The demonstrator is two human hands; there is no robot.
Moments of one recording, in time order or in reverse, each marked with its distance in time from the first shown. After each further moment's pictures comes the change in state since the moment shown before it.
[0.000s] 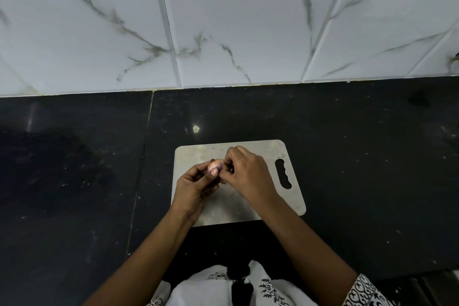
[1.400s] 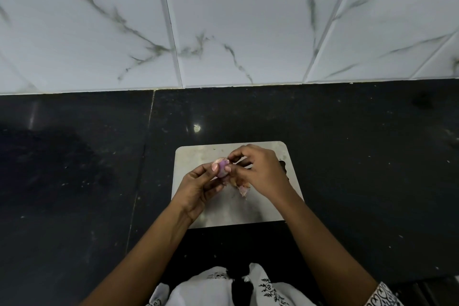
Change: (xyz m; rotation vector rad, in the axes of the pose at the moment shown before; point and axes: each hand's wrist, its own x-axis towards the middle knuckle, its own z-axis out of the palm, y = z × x) left_hand 0.004 0.013 0.008 -0.030 -0.089 -0.141; right_hand 0.005 0.023 -0.019 0.482 -0.079 0.152
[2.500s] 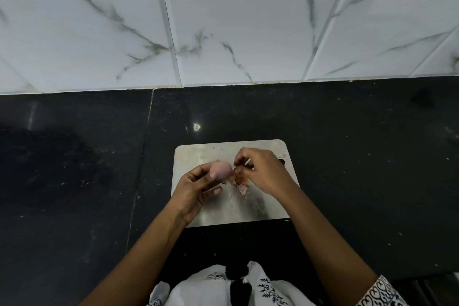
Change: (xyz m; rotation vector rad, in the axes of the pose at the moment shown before) left_hand 0.003 -0.010 -0.016 -0.031 -0.046 0.045; right_hand 0.001 0.000 -0.010 -0.343 -0.184 0.065
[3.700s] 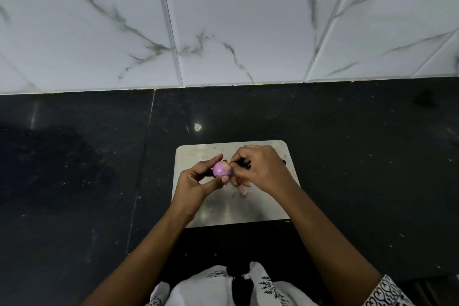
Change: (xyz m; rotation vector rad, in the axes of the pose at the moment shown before) left_hand -0.011 0.007 0.011 0.451 0.040 0.291; right_hand -0.003 -0.014 -0.007 0.038 0.097 -0.152
